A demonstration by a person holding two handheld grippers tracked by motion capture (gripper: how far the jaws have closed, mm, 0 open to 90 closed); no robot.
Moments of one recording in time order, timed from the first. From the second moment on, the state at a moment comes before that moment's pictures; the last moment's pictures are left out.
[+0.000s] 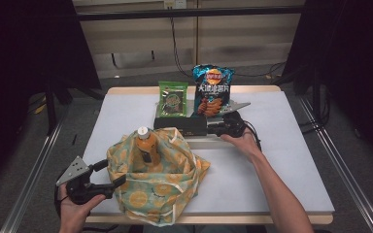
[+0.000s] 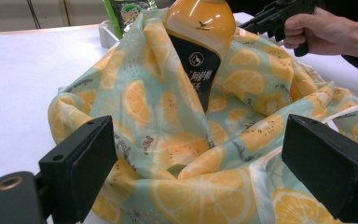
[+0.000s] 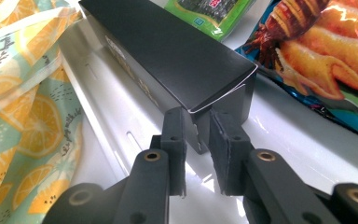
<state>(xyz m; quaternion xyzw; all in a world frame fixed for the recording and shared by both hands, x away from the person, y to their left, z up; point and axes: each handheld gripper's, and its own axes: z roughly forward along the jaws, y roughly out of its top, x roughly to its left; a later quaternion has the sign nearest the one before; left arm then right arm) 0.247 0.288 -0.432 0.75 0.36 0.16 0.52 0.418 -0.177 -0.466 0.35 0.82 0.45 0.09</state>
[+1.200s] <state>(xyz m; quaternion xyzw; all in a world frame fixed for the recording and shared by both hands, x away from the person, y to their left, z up) 0.244 0.287 -0.433 0.76 0.37 0.16 0.52 0.360 -0.156 -0.430 0.30 0.77 0.55 0.07</state>
